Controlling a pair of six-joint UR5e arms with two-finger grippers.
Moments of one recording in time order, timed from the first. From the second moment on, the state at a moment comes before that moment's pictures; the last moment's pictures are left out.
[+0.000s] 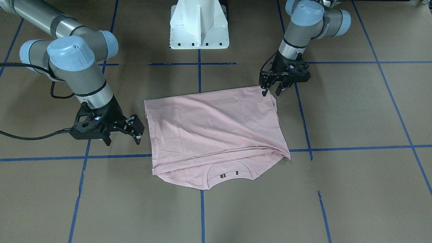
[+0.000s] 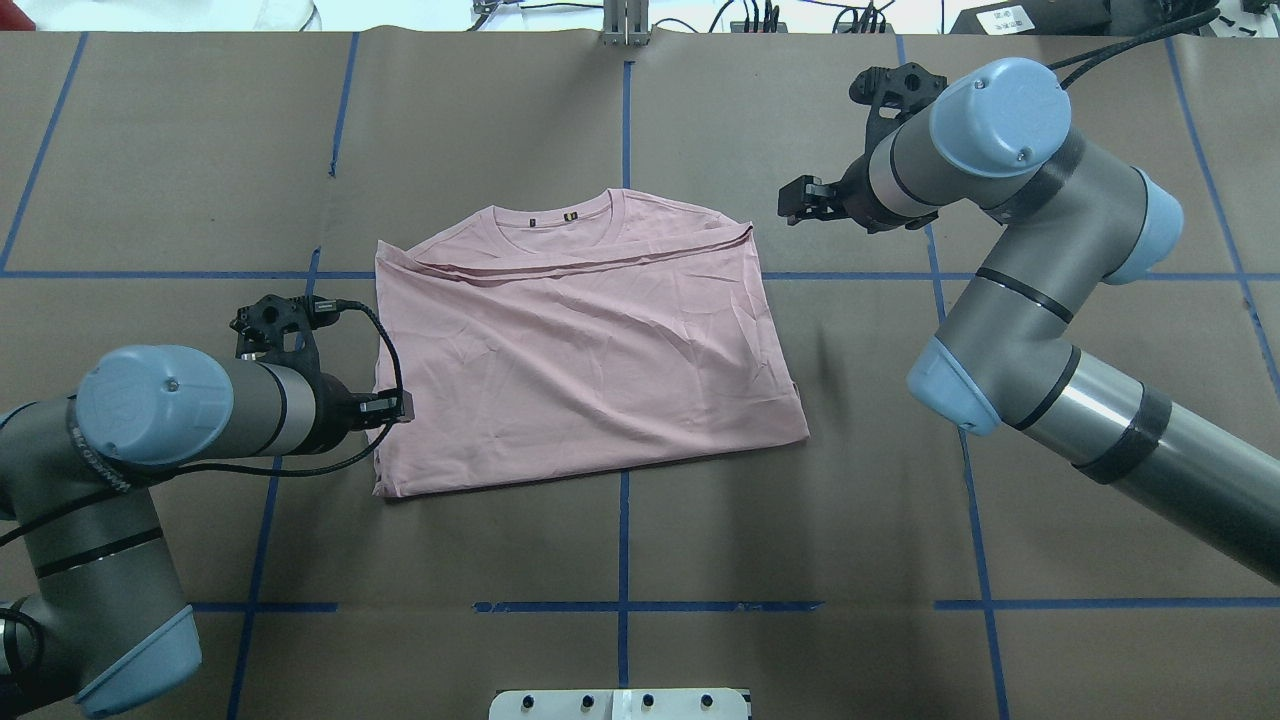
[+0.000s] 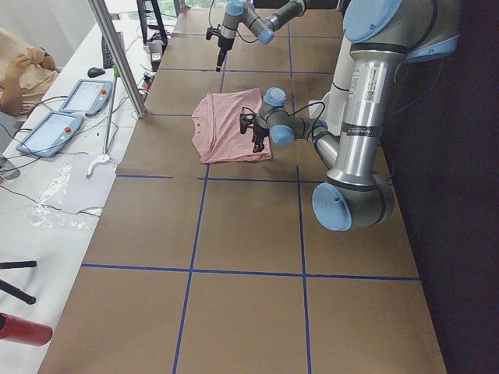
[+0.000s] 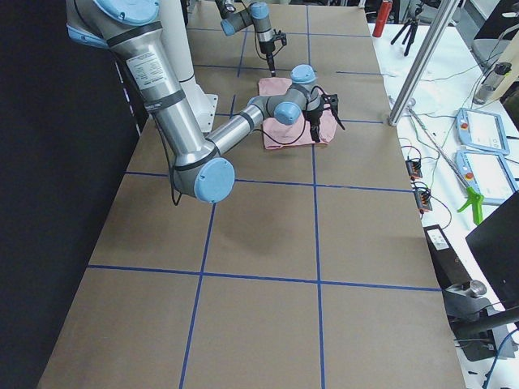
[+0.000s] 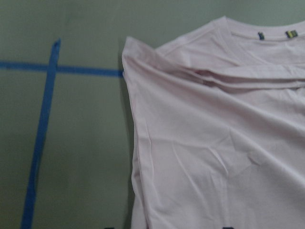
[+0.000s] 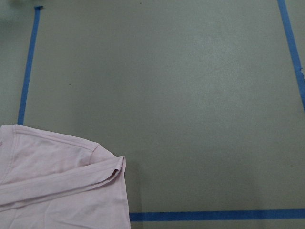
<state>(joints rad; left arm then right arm) -0.48 -1.76 -1.92 -1.99 -1.71 -1.41 0.79 -1.07 1.64 -1.25 1.86 1.13</state>
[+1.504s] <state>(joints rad) -0.37 -1.74 -1.90 -1.98 -1.68 -1.42 0.79 -1.07 1.64 -1.25 1.86 1.13</state>
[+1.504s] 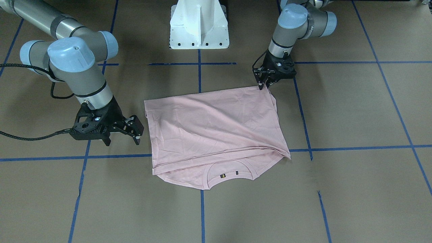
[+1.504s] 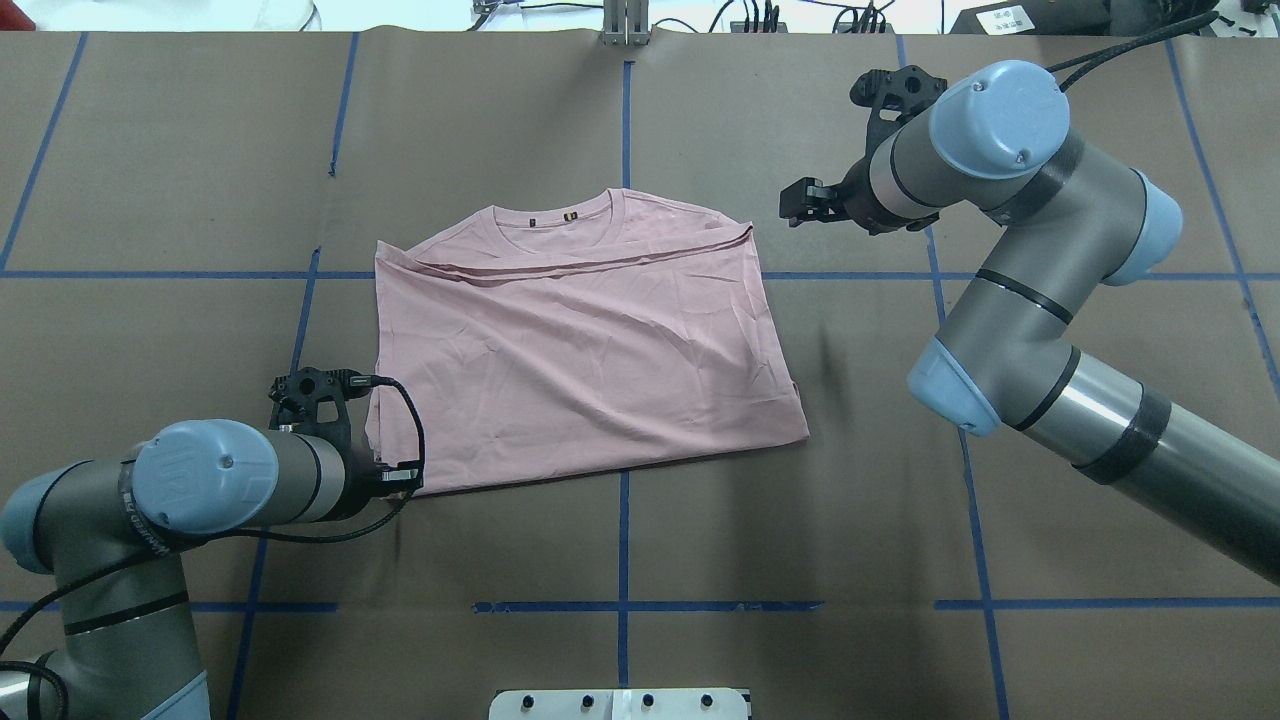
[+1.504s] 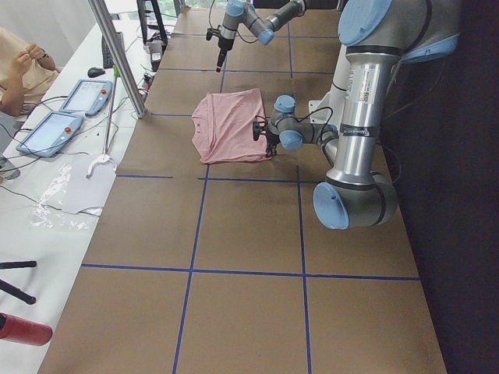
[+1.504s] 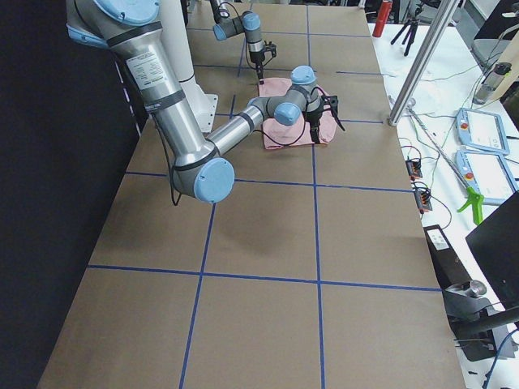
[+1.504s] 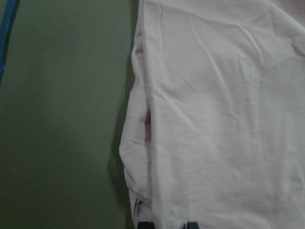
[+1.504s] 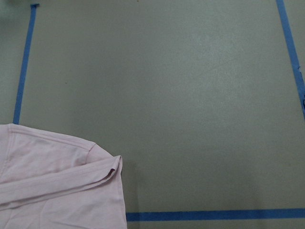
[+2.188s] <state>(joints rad) -0.52 -1.70 -1.88 -1.99 -1.68 -1.14 0.78 -1.07 1.64 -1.25 1.85 1.14</state>
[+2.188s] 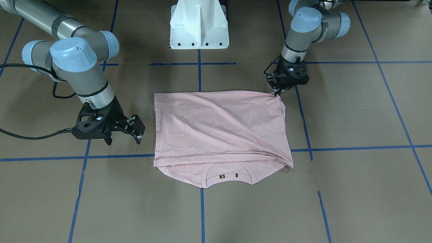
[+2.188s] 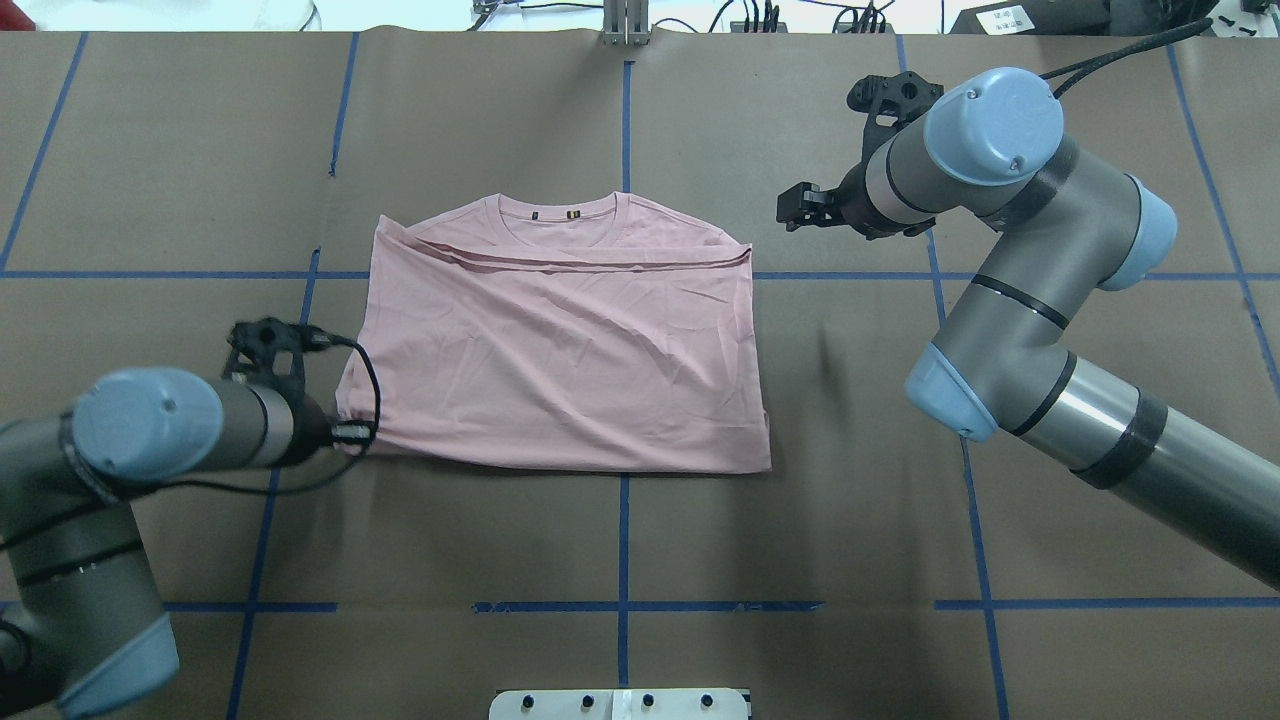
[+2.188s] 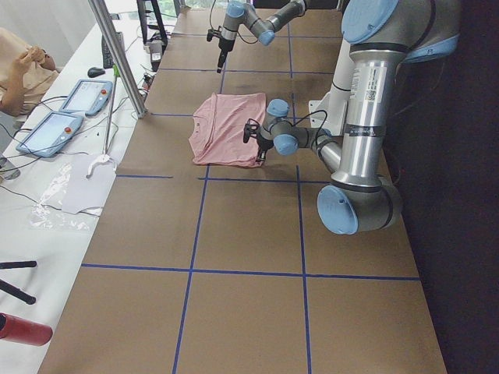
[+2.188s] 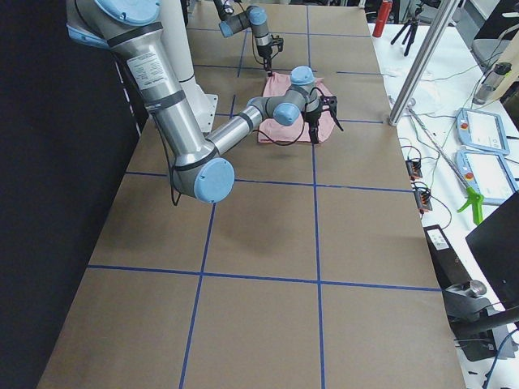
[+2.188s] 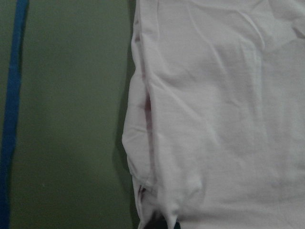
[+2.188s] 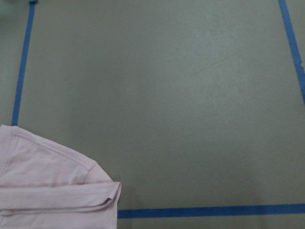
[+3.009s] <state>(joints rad) -0.92 -2.12 -1.13 -2.27 -1.69 -0.69 0.76 -1.07 1.64 -1.25 1.83 1.19</state>
